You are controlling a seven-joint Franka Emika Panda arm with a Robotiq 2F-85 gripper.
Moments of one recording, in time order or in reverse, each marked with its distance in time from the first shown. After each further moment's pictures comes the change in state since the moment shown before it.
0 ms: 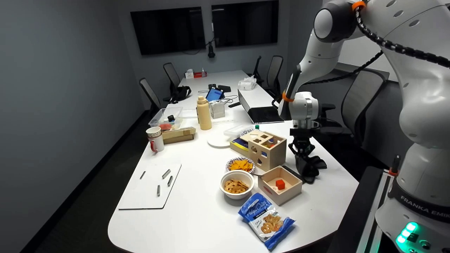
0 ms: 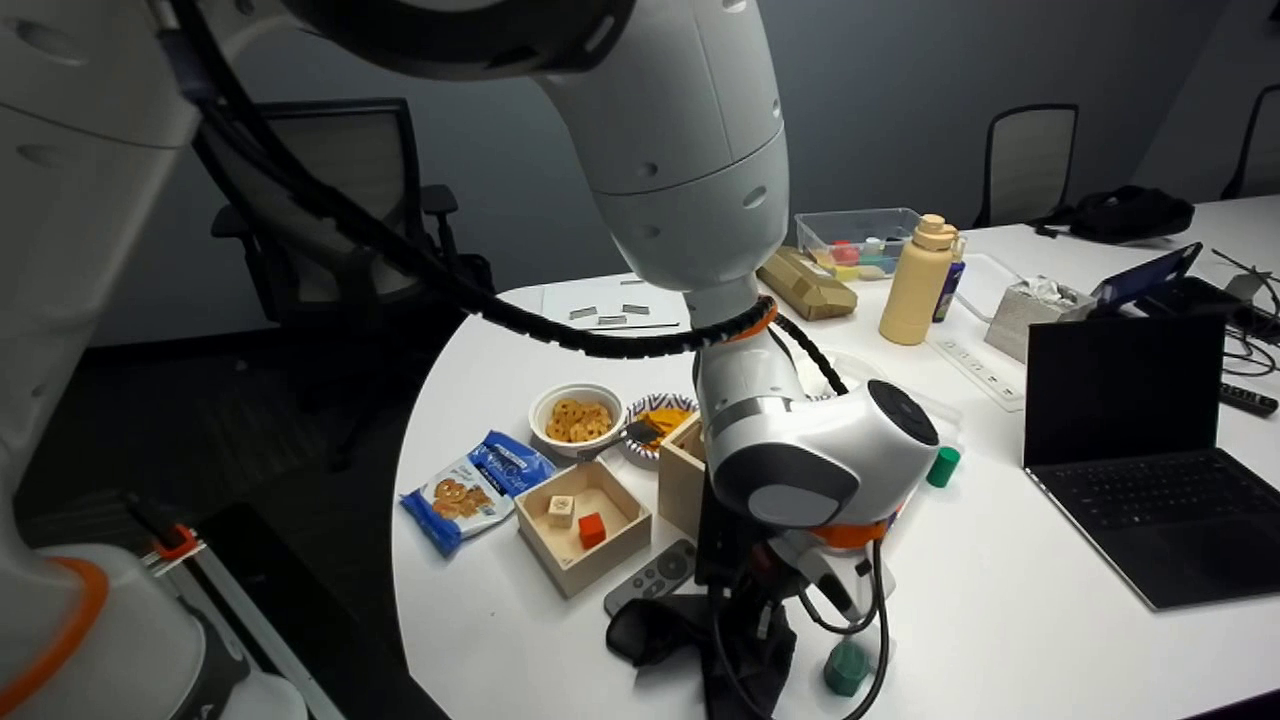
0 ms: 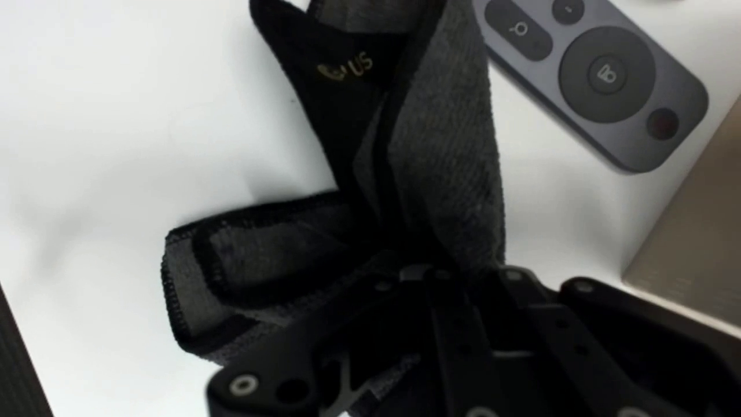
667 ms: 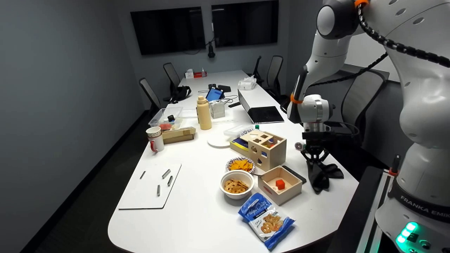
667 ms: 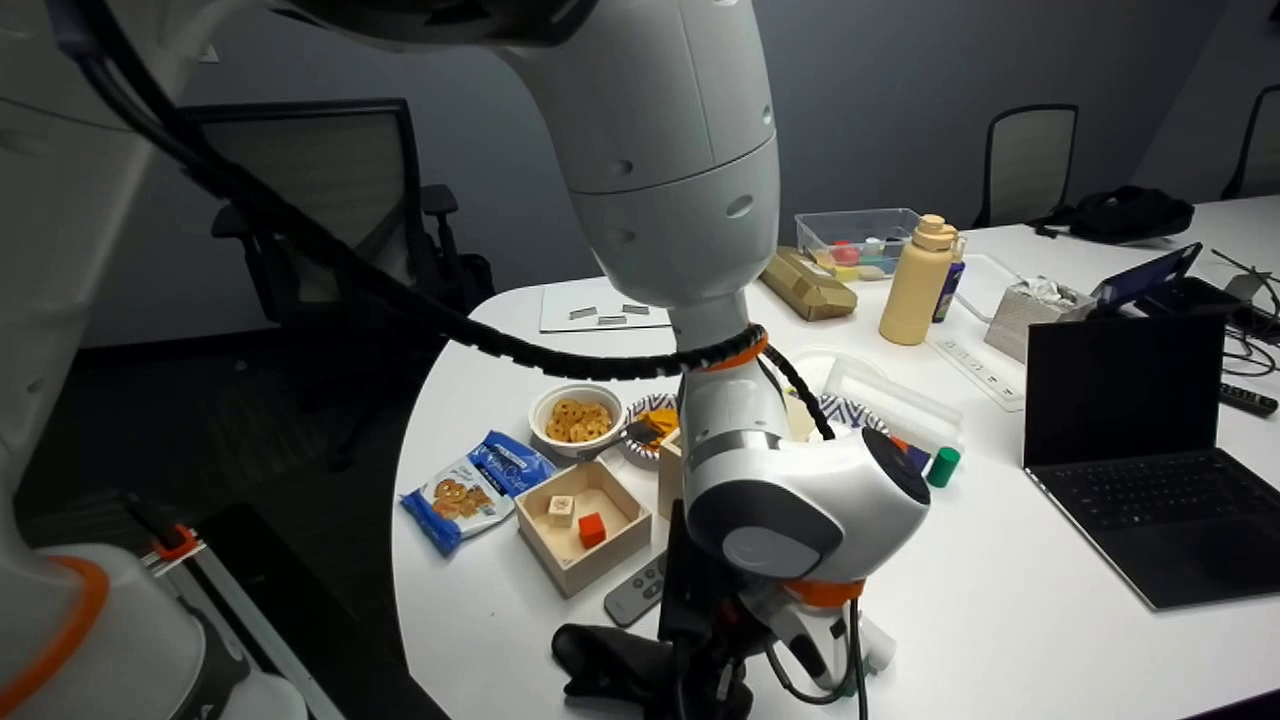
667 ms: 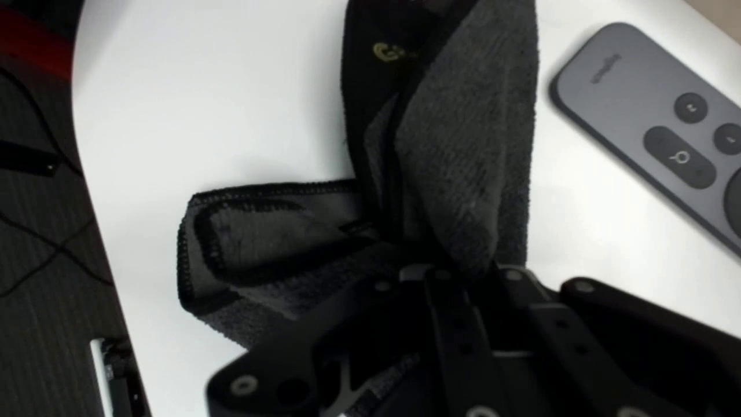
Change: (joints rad) arm 0.005 -0.036 -0.065 -0.116 -0.012 -0.070 -0.076
